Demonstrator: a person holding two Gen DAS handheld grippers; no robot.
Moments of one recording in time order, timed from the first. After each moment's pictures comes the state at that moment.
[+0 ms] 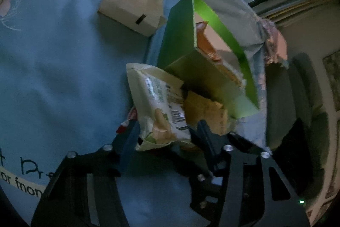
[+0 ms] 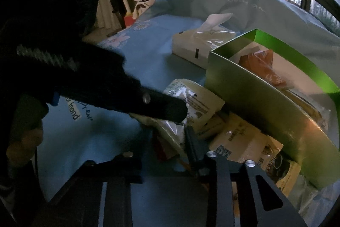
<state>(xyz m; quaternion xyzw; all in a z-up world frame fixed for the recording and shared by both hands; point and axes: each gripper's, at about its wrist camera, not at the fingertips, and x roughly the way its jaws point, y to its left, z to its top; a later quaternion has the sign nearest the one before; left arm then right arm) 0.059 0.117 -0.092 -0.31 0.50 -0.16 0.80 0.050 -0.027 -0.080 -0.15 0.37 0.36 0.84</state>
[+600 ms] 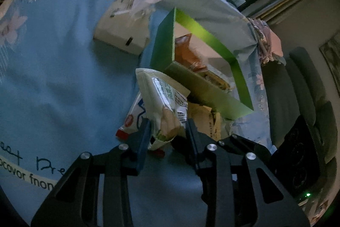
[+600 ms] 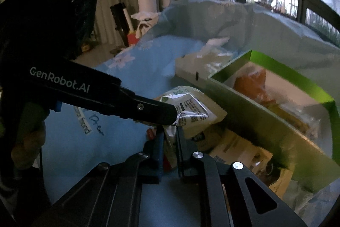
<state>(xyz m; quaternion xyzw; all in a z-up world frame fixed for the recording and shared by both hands) 0.039 0.114 -0.058 -0.27 0.45 -0.16 0.84 0.036 -0.034 -0.054 -0.12 0.31 0.37 0.87</state>
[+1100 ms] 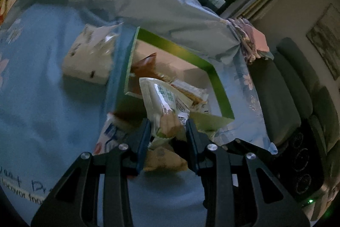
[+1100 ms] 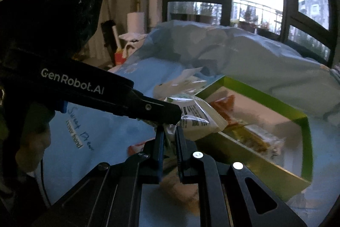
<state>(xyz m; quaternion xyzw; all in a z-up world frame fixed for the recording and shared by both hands) 0.068 0.069 -0.020 -0.23 0.40 -0.20 0.86 0.034 -0.065 -0.016 -0.12 0.25 0.32 0.90</state>
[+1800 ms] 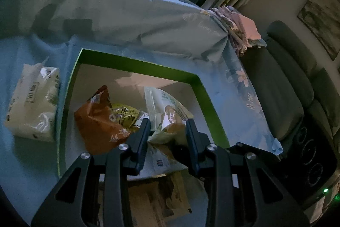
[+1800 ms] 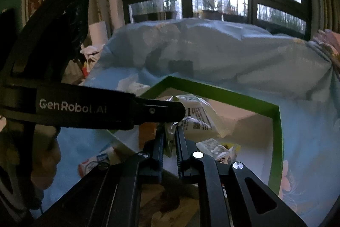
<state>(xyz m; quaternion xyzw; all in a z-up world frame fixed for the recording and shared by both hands) 0.168 -0.002 -0.022 -0.18 0.40 -0.26 0.86 0.120 -0.126 -0.008 -0.05 0.29 0.25 0.92</state>
